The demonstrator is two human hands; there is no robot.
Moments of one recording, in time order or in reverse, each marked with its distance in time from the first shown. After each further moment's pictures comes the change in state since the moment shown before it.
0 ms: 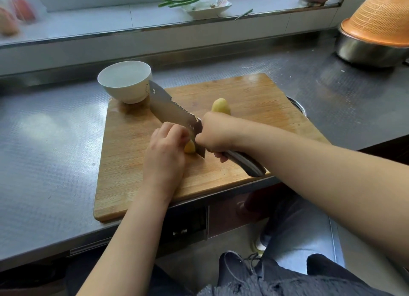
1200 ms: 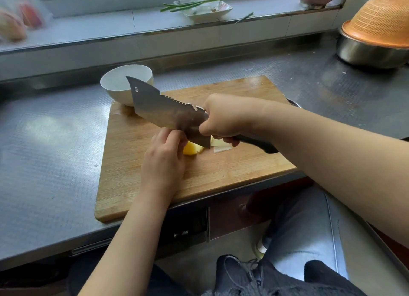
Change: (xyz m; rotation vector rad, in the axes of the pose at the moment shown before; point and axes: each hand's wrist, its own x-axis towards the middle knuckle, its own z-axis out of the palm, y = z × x) left_hand -0.006 0.005 -0.007 0.098 -0.033 -0.004; right_hand -0.012 -0.002 -0.037 -0.064 -0.009 -0.139
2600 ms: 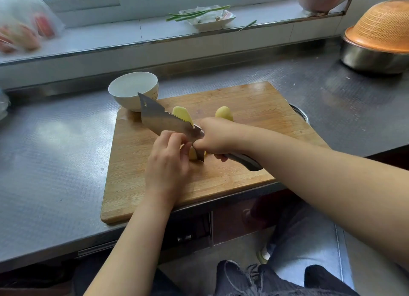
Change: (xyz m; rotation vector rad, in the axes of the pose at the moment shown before) left_hand 0.000 -0.003 0.005 -0.048 0.103 0.028; right_hand 0.020 0.008 0.033 0.071 -0.008 -0.006
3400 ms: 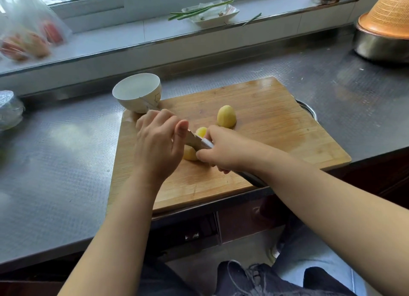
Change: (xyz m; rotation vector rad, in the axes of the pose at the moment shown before) left_hand 0.045 0.001 -0.025 0.147 0.000 0.174; right_hand -0.029 0.015 0.007 0.171 0.008 -0.069
